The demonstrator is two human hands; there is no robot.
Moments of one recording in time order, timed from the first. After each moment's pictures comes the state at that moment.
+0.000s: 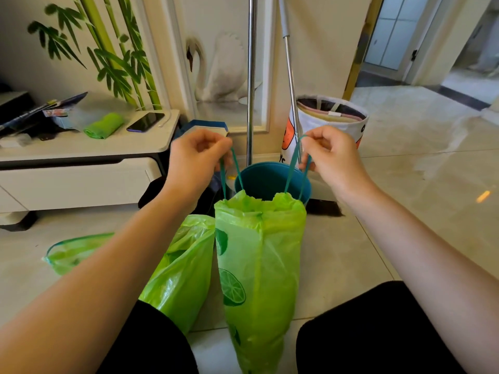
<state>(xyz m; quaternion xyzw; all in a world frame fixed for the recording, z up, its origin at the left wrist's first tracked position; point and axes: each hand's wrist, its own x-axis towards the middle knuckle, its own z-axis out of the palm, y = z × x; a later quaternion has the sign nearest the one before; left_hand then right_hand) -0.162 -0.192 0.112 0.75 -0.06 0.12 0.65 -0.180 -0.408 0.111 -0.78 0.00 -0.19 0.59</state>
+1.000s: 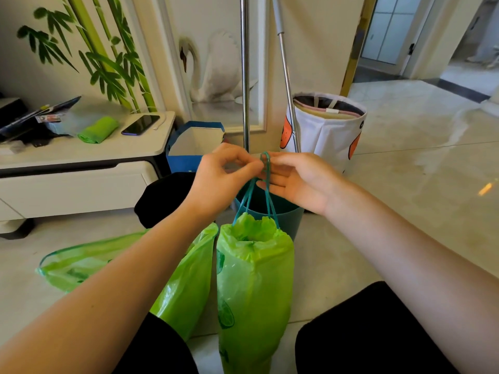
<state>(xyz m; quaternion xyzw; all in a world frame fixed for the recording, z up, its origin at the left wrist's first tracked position) -0.165 -0.221 0.093 0.80 -0.17 0.09 0.57 -0.175 -0.379 0.104 -0.51 0.06 0.14 0.84</state>
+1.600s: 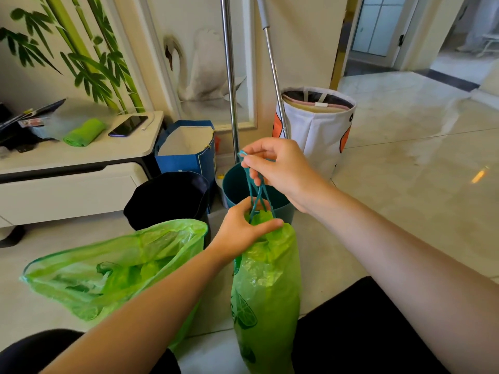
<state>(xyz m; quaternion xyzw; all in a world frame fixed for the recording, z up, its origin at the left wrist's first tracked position) -0.178 -0.257 -0.010 0.81 -0.15 -0.08 0.56 -0.185 -0.374 0.102 -0.77 -0.05 -0.06 0.63</state>
